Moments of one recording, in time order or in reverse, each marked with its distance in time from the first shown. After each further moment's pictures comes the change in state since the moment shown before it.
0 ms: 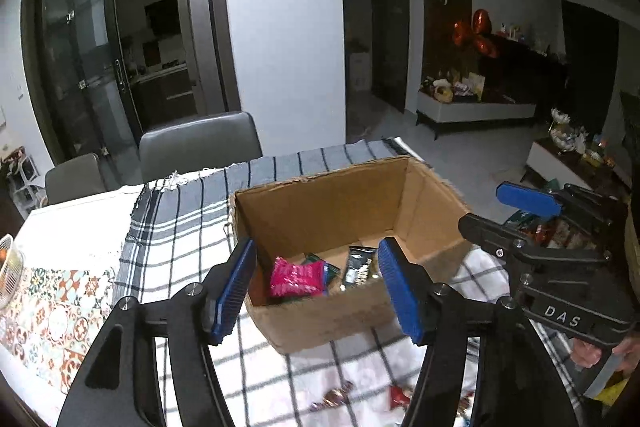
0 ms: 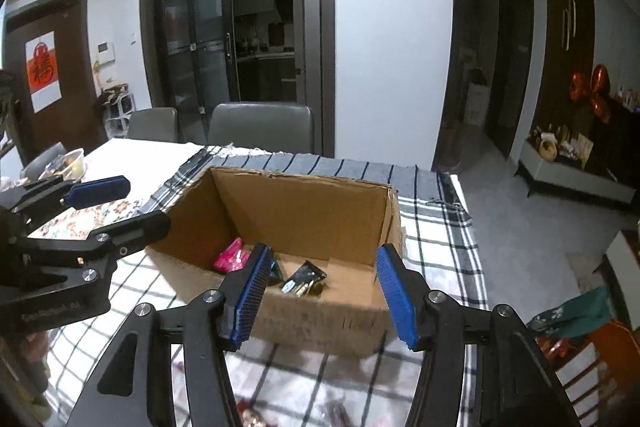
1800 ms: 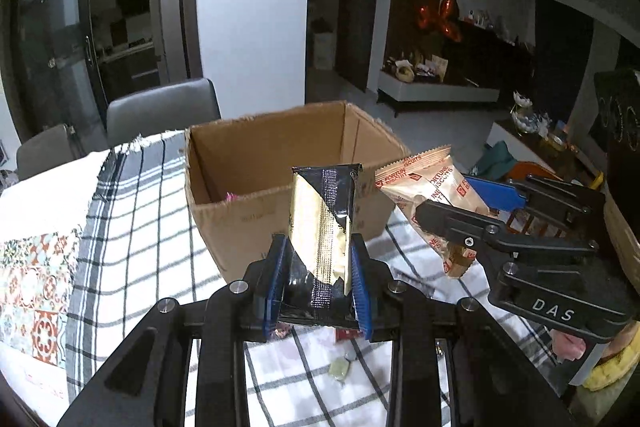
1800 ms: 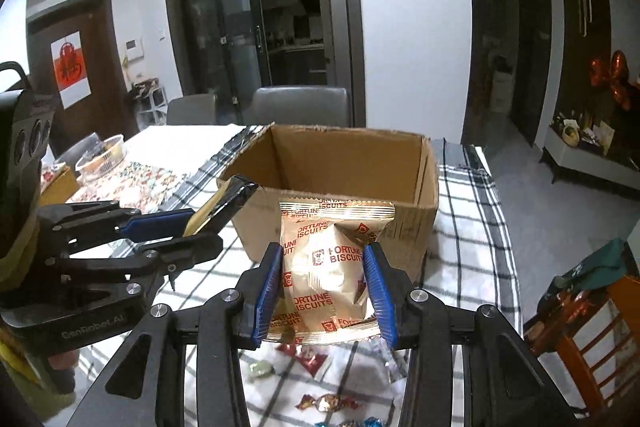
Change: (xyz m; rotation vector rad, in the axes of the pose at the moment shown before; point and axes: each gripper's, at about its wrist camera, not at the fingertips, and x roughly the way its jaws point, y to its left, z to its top) left arm -0.035 -0.024 -0.046 0.005 0.075 -0.142; right arm -0.043 0.018 -0.042 0.019 0.039 0.116
